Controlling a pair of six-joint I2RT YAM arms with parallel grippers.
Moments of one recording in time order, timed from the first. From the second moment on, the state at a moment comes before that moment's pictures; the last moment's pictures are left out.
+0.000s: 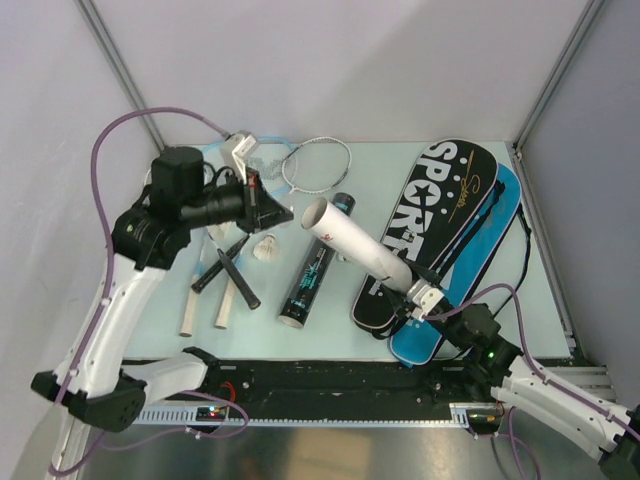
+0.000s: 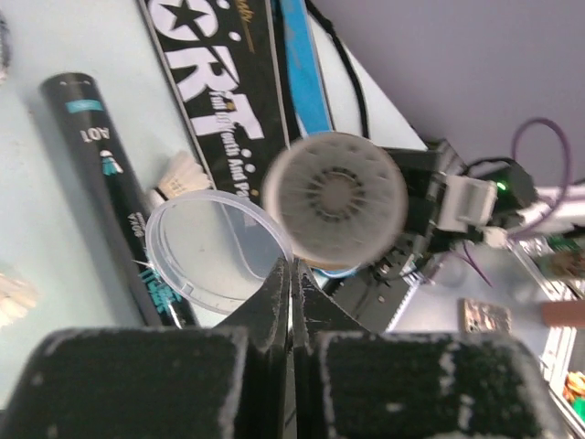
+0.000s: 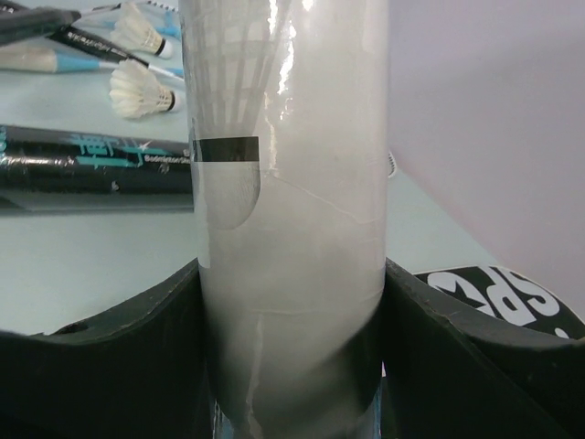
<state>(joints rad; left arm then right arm) -0.44 1.16 1.56 -0.83 0.54 -0.28 0.86 0.38 0.09 0.41 0.08 -0.47</state>
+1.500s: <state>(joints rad) -0.44 0.97 1.38 -0.93 0.77 -0.31 0.95 0.41 0.09 0.36 -0.02 -0.65</state>
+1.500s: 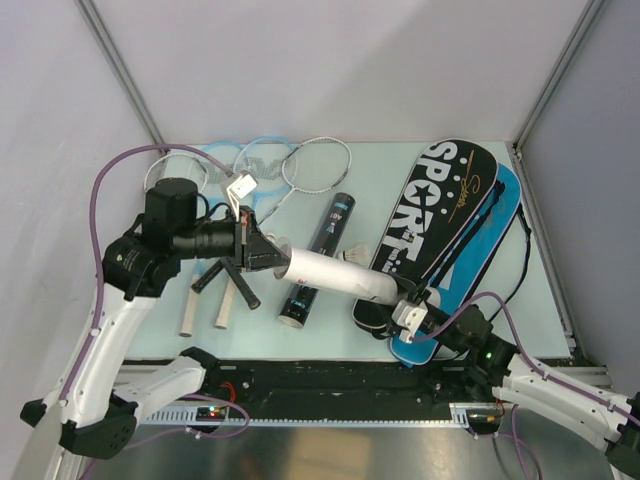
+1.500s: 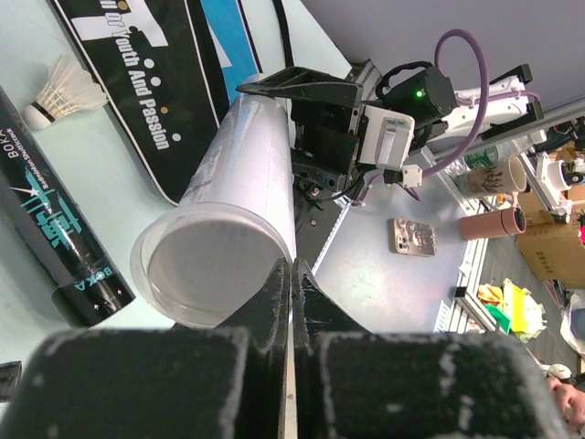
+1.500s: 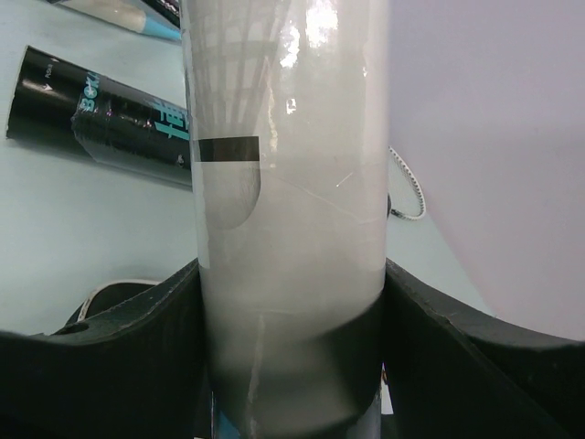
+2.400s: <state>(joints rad) -0.44 0.98 1.38 -0.93 0.90 -0.36 0.95 0.38 0.08 0.40 -0.01 -0.69</state>
